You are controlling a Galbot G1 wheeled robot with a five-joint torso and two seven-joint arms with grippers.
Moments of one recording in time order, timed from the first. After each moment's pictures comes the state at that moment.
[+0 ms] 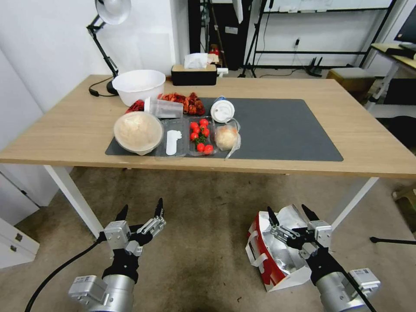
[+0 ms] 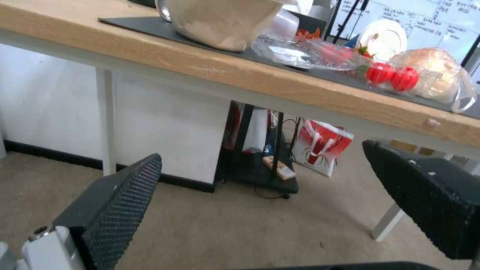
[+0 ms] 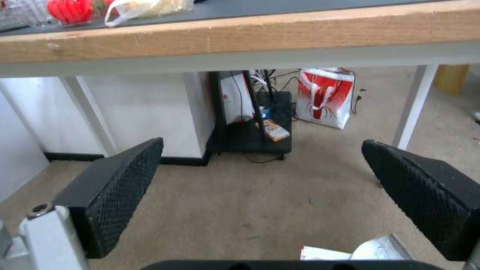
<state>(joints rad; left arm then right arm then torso) 1.94 -1.48 -0.45 -2.41 -0.32 0.00 -0.09 -1.90 1.50 0.64 2.37 0.19 -0.13 -0.18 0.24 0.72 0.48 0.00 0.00</state>
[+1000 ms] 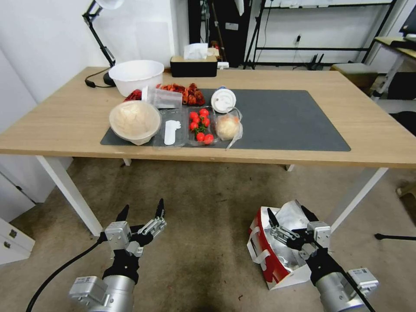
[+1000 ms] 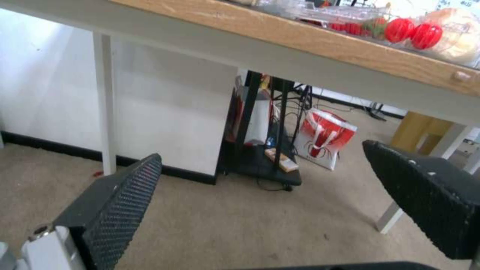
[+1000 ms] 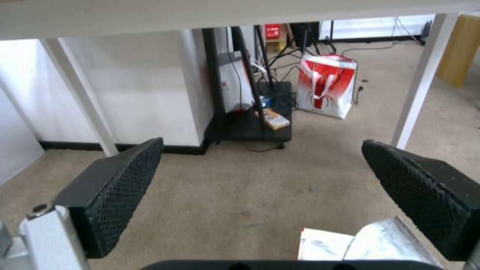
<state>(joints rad) 1.94 -1.48 -0.45 -2.40 -0.31 0.00 -0.08 -1.90 1.49 0.65 2.36 0.20 -0.13 -0.19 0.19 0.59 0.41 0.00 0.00</state>
